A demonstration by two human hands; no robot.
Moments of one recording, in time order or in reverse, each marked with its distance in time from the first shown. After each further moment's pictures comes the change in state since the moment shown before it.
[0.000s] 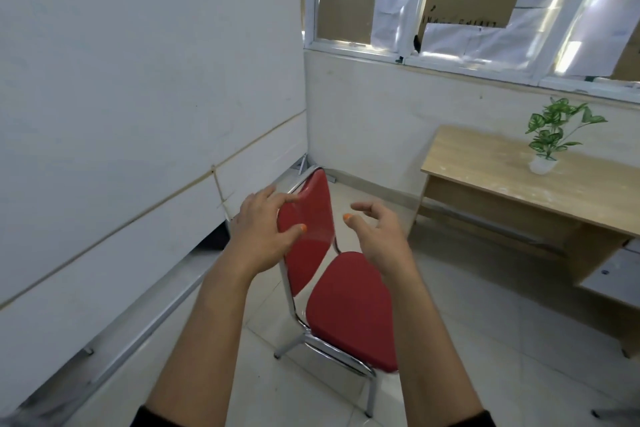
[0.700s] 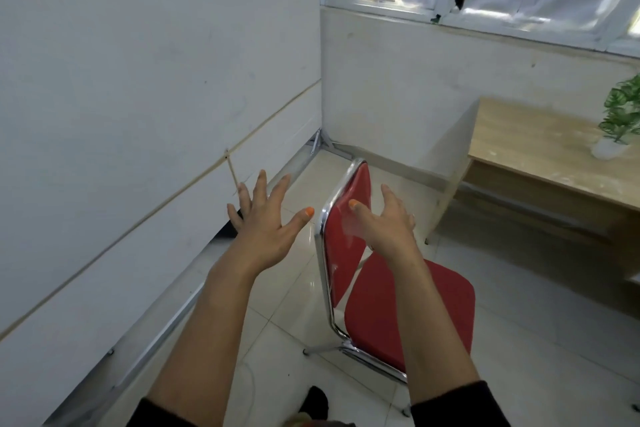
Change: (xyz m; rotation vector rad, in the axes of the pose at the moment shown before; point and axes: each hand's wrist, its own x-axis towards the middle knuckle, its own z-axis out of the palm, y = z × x) left_hand 0.122 -0.157 -0.022 -0.023 -0.127 -0.058; right_hand 0.112 -0.003 0.163 -0.255 -0.013 0.218
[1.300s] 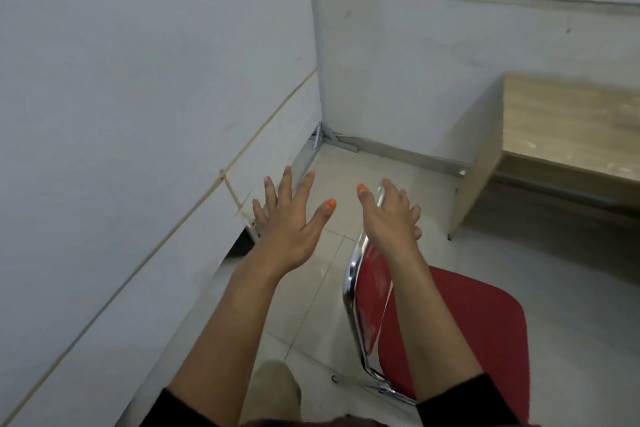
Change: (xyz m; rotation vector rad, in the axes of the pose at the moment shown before) left_hand 0.178 -0.032 -0.010 0.080 -0.091 0.010; right_hand 0.166 -0.070 0.088 -0.047 0.060 0.036
